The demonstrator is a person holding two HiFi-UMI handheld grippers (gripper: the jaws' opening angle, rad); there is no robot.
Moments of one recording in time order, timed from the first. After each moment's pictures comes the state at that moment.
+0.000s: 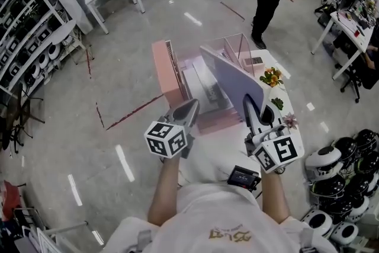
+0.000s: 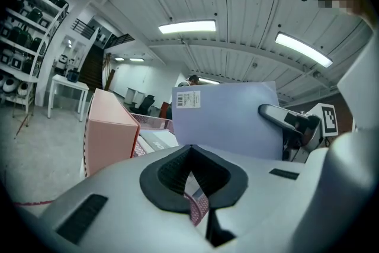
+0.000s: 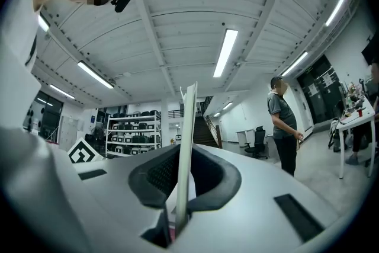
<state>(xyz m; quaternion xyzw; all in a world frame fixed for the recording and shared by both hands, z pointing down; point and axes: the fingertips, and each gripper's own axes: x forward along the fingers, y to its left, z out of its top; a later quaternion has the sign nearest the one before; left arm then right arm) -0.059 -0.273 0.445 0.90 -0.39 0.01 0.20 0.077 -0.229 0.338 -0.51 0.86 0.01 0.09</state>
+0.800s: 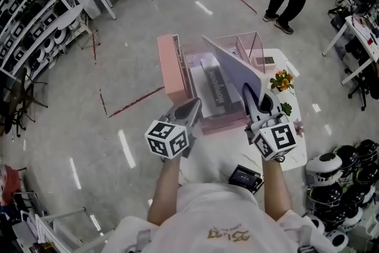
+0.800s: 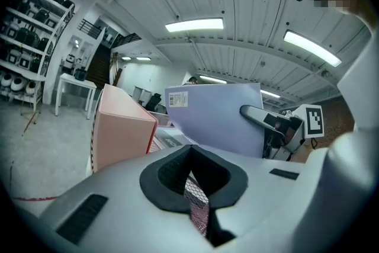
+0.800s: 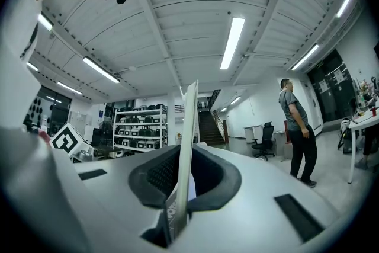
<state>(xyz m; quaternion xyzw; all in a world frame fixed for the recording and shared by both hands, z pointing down) -0.069 -0.297 0.459 0.88 -0.42 0.02 0.21 0.061 -0.303 0.365 -0.47 0.88 0.00 0.06</state>
